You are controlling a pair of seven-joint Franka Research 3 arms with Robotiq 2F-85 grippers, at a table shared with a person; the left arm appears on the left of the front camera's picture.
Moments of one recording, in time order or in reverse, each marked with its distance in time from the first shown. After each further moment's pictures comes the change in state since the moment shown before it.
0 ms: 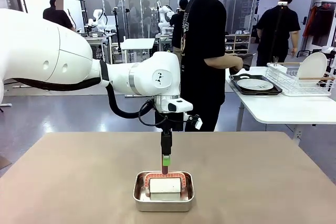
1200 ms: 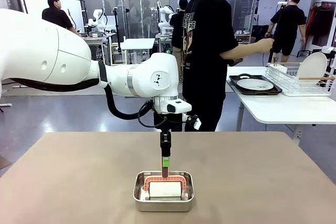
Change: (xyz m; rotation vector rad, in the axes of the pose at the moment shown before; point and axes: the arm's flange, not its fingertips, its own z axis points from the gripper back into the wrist) left arm -0.005 0.002 -0.002 0.009 -0.009 0.024; right arm 0.000 0.000 0.000 0.000 0.000 0.000
